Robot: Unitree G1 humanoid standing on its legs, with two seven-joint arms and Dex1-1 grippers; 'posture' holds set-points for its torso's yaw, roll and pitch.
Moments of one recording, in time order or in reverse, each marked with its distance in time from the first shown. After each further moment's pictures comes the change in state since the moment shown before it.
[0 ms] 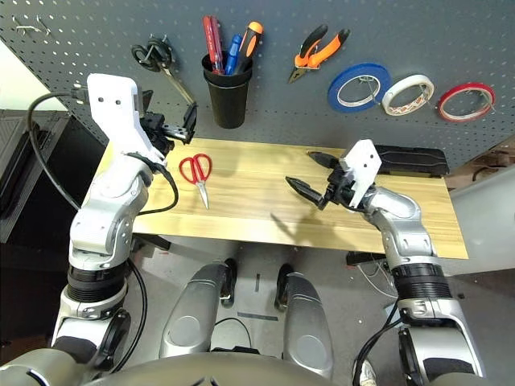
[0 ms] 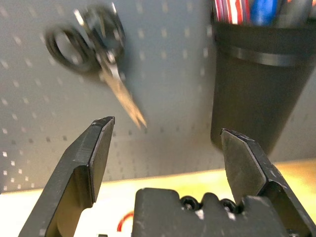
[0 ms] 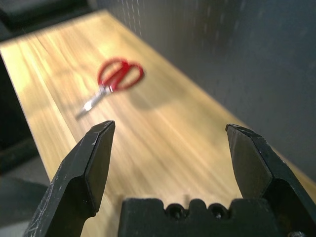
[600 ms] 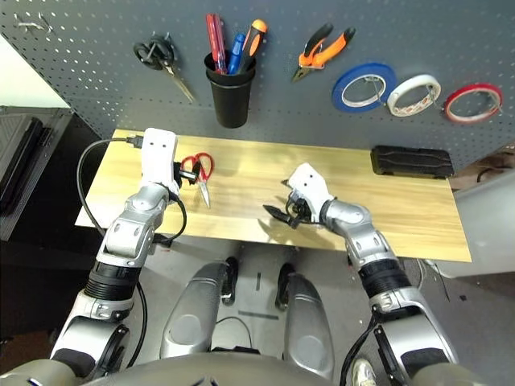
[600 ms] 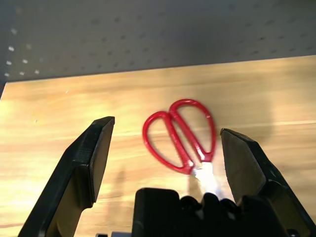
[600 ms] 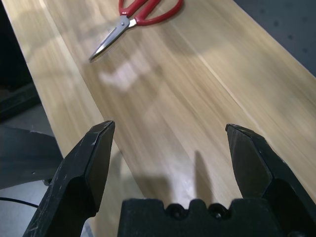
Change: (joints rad) left arm -0.032 -0.016 0.030 0.503 0.064 -0.093 0.050; right arm -0.062 0.114 0.171 0.145 -0.194 0.001 -0.111
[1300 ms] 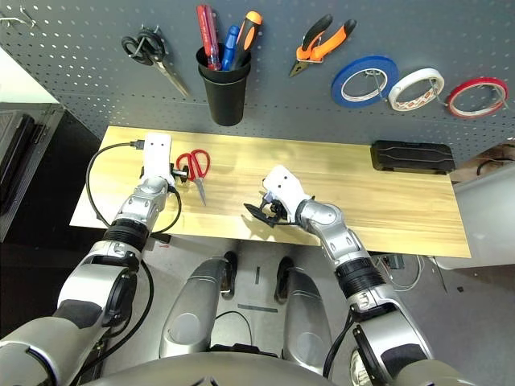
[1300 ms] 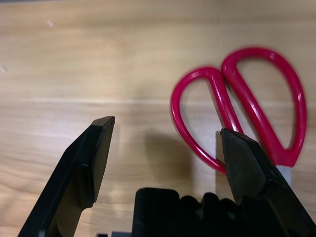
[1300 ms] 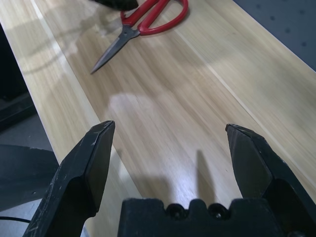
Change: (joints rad) left arm -0.325 0.001 0.100 0.899 -0.001 -0.376 0.081; right arm 0.014 0.071 0.034 -0.074 -0.038 0.032 -0.079
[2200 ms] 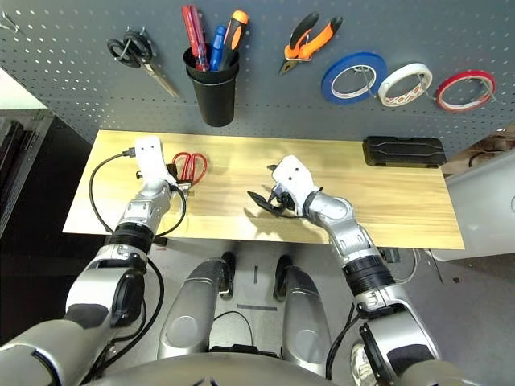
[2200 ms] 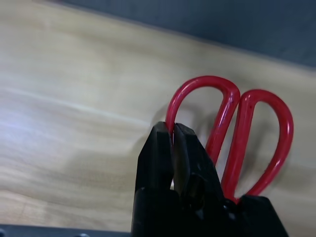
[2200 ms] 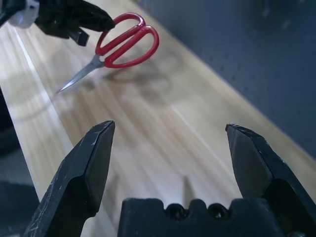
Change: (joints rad) left arm 0.219 -0.082 0.135 -0.562 -0.171 0.118 0.002; right arm -0.023 -0.035 -0.090 -0.031 0.121 -0.128 0.067
